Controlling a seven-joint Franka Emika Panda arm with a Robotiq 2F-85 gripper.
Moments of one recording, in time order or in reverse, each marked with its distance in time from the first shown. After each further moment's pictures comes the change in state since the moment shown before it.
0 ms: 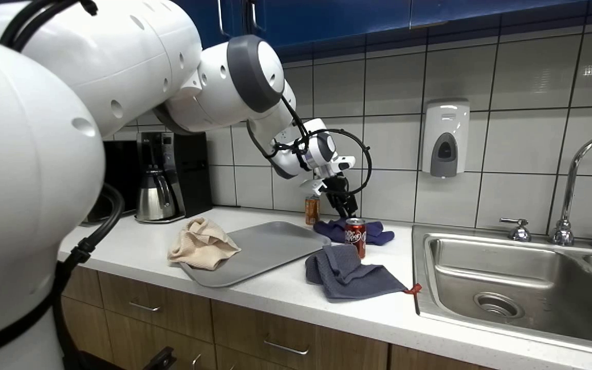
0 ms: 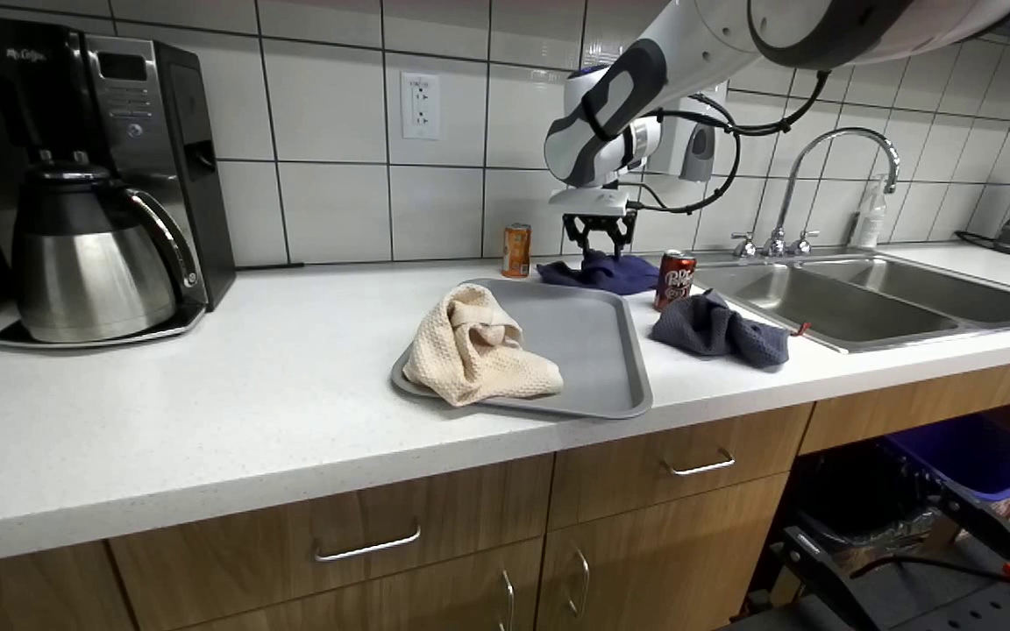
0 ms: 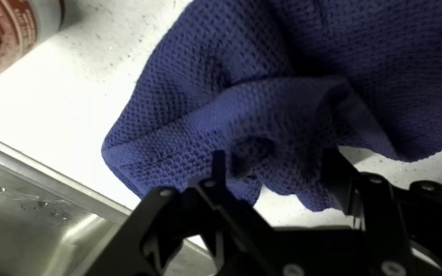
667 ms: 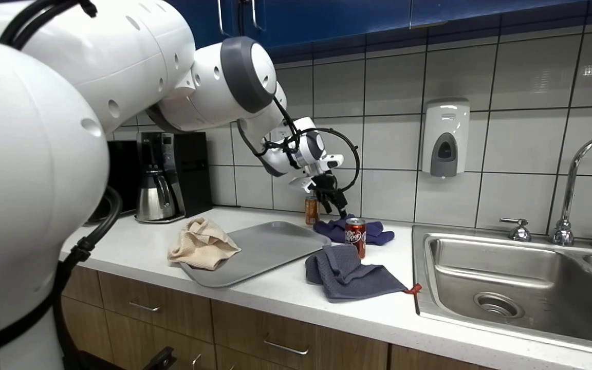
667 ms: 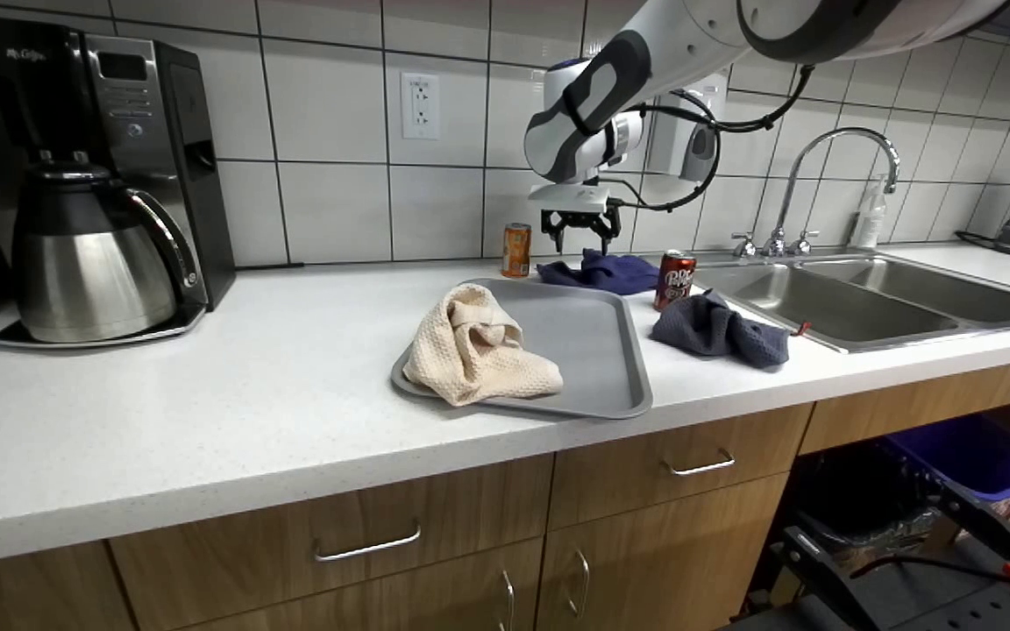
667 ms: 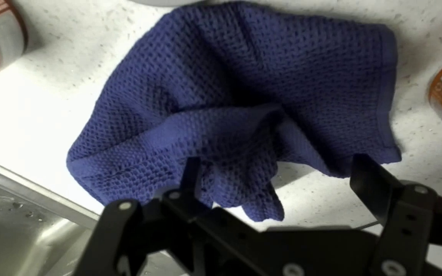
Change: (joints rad) arm 0.040 -0.005 0.014 0.006 0.000 0.000 0.005
